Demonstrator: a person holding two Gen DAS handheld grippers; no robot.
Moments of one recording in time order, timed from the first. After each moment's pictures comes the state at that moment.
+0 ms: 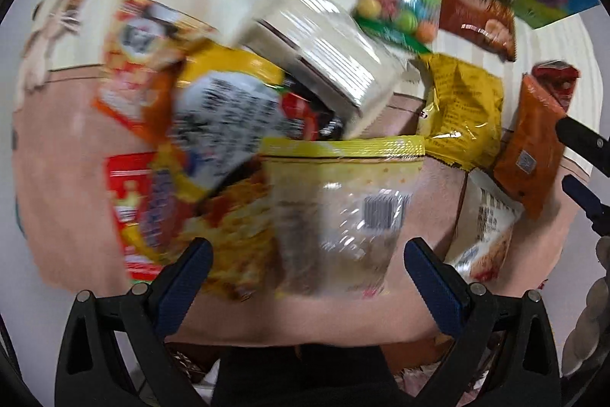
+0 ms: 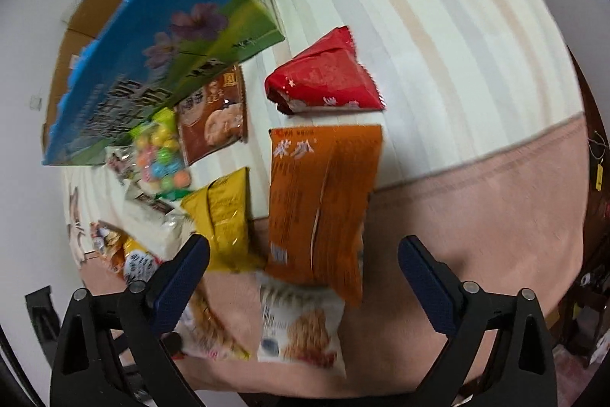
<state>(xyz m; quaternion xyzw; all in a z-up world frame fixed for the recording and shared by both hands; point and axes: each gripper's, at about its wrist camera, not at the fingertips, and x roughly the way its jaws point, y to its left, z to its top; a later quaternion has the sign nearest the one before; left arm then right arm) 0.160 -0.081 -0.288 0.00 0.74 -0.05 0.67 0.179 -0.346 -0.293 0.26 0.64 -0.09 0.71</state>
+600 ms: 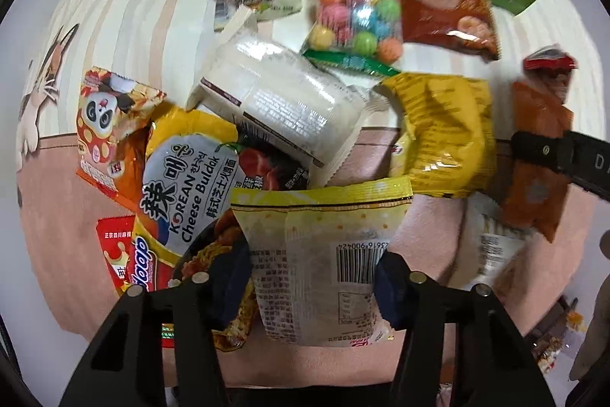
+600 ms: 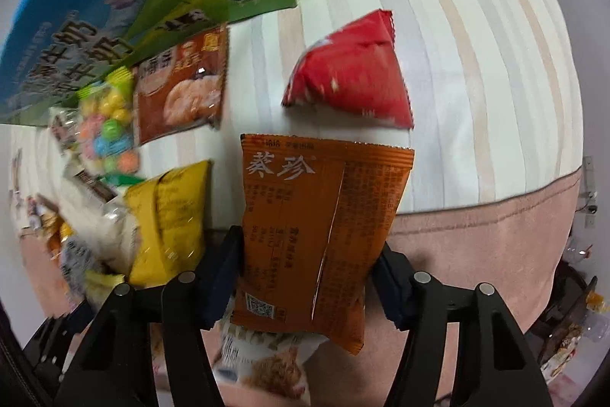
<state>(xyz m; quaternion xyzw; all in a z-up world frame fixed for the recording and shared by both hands) 0.161 -0.127 -0.250 0.06 0.69 -0.08 0.71 0.198 -0.319 -0.317 0.17 0.69 -0.11 0.70</state>
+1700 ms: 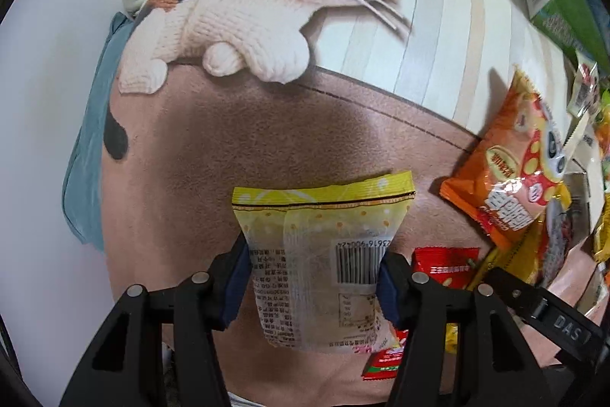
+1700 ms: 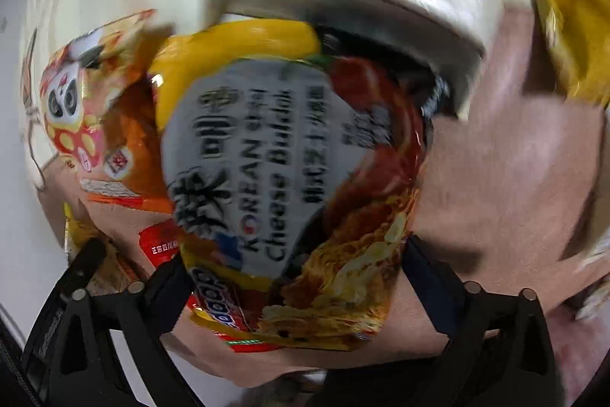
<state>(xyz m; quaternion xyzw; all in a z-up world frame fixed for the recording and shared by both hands) 0.186 0.145 -0.275 0.01 0.71 0.07 0.71 0.177 -0.058 -0.406 0.26 0.76 -0.06 0.60</state>
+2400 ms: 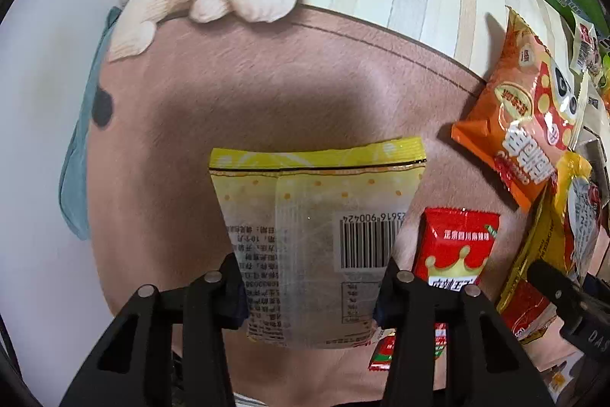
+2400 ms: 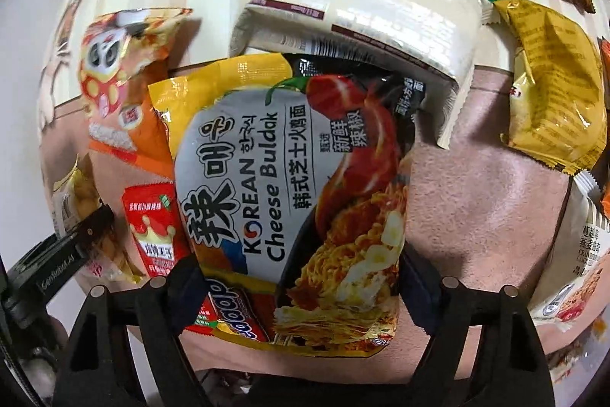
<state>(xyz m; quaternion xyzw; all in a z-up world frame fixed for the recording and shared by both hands) 0.118 0.140 -0.287 0.02 0.70 0.07 0.71 0.138 -0.065 -0.382 0.15 0.74 0.02 0.65</state>
